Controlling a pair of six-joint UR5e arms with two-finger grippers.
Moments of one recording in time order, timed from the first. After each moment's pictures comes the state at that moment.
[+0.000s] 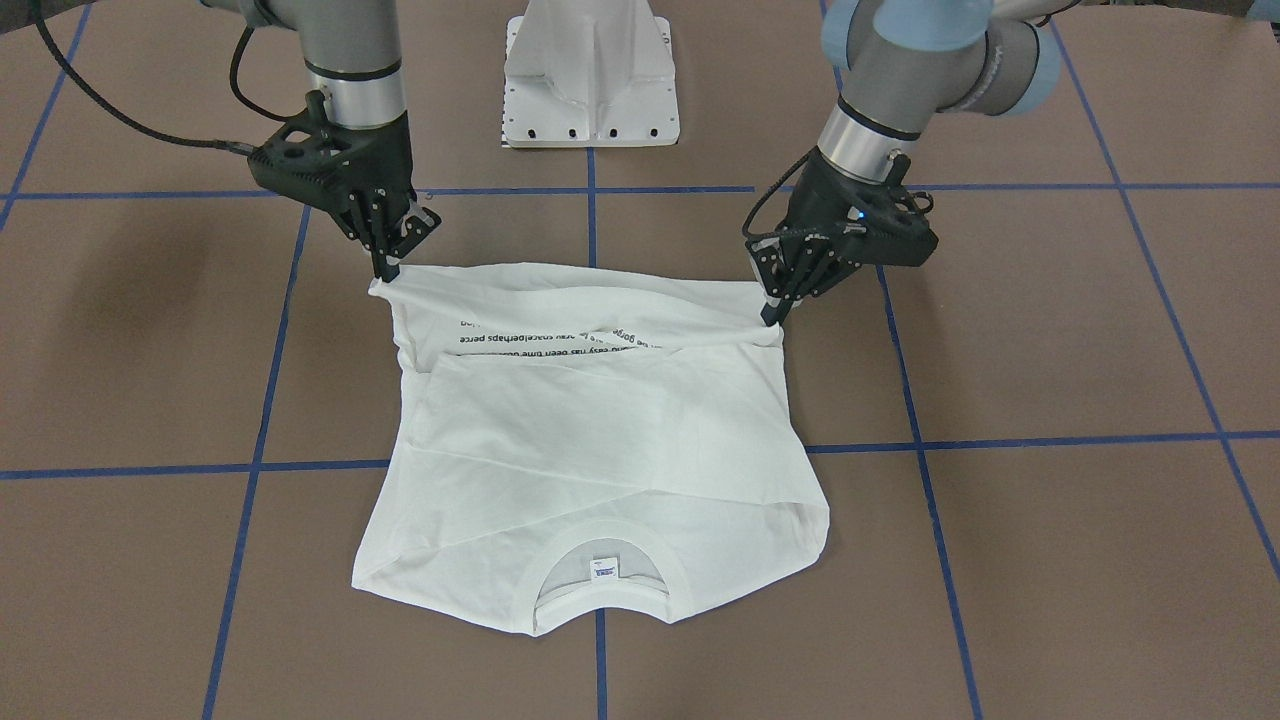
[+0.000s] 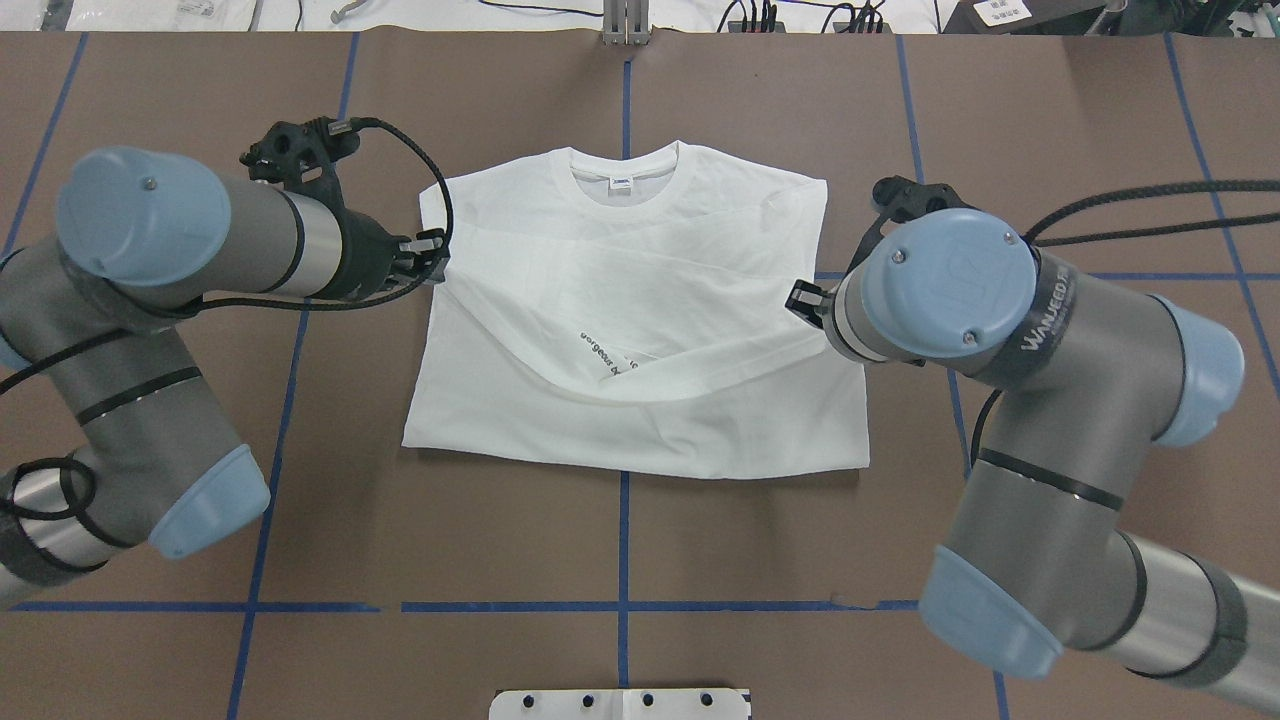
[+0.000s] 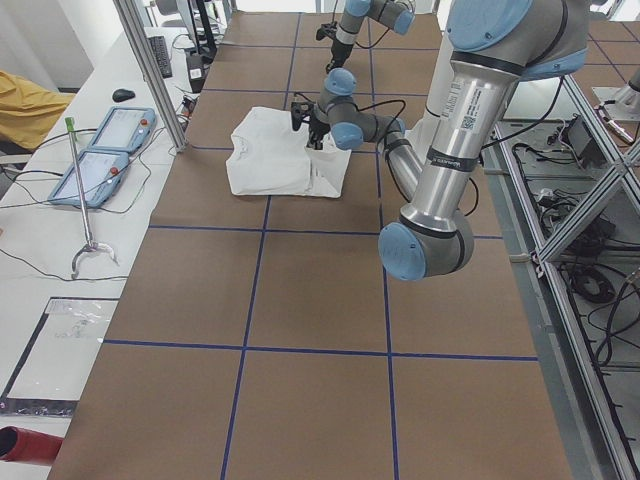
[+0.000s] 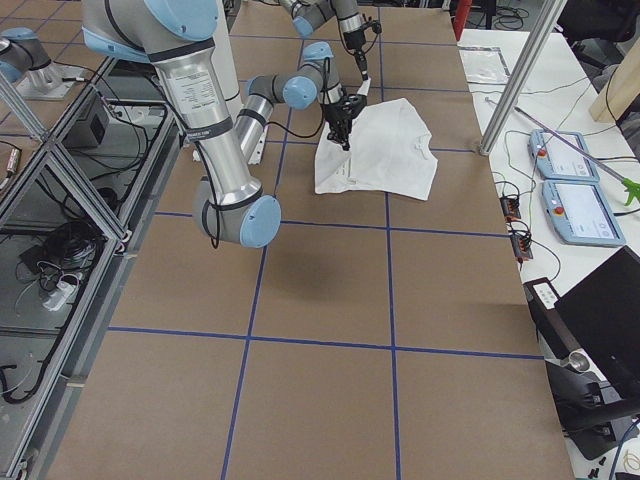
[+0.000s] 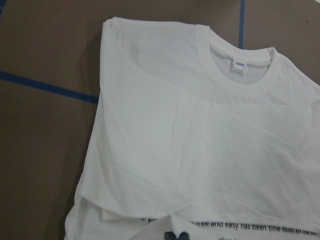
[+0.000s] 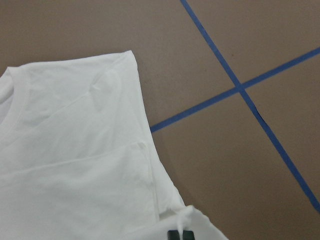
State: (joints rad) left arm -0.72 -2.01 -1.82 -2.00 -1.81 -1.39; right arm 0.59 -1.07 2.00 -1.80 1.61 1.59
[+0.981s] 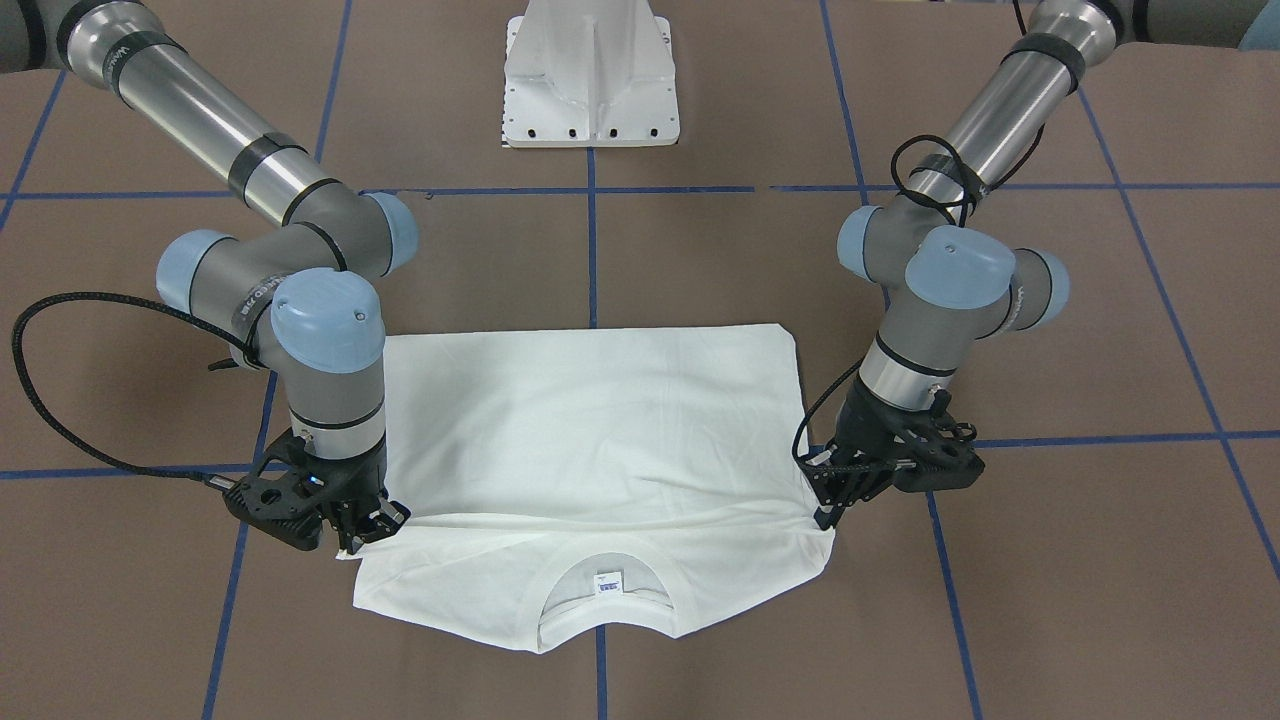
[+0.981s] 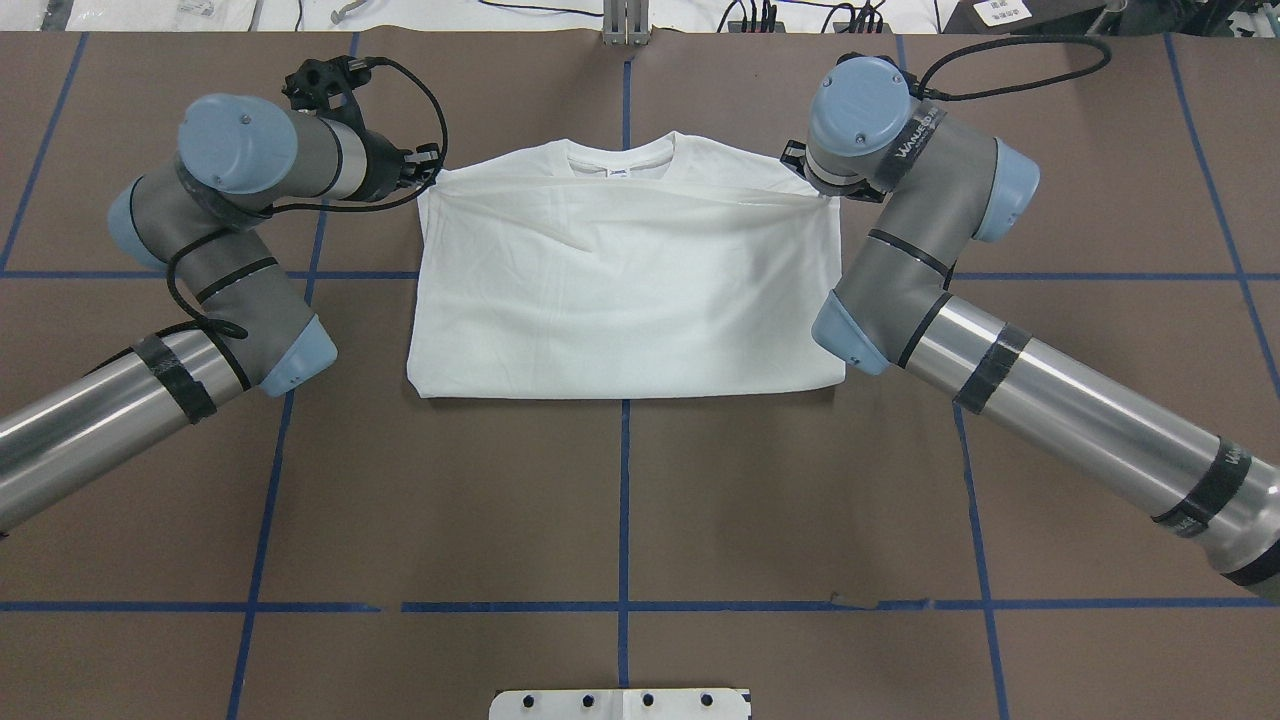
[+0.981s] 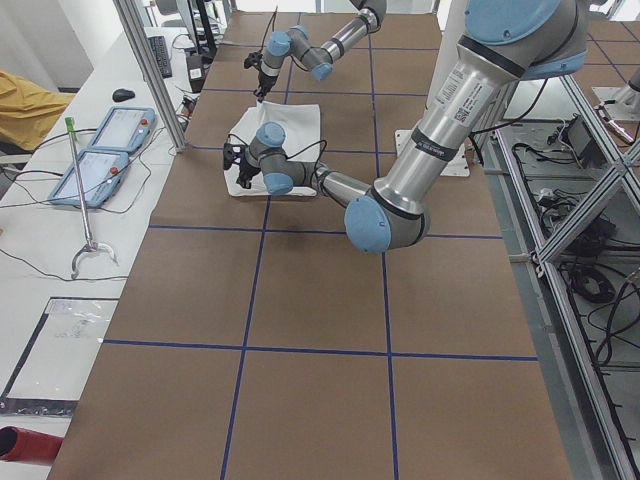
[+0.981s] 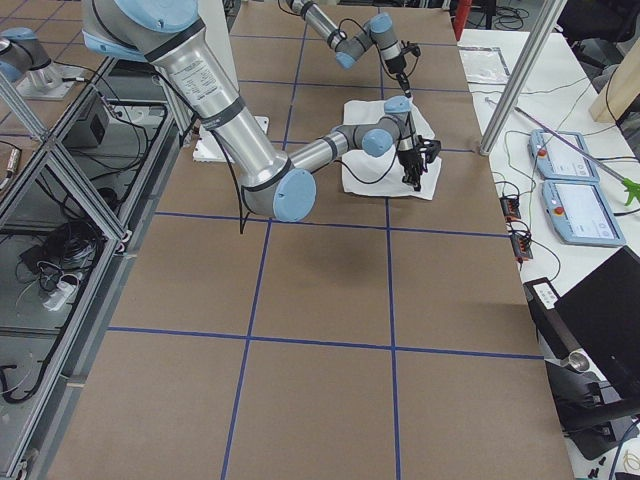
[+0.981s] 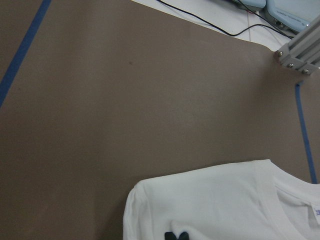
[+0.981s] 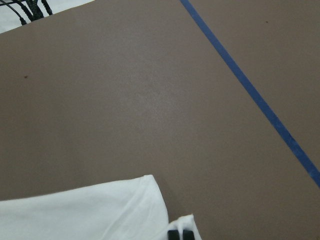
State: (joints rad) left arm -0.81 -2.20 -1.19 -2.44 -1.75 -1.31; right arm 0.78 -0.83 1.22 -1.30 1.64 1.46
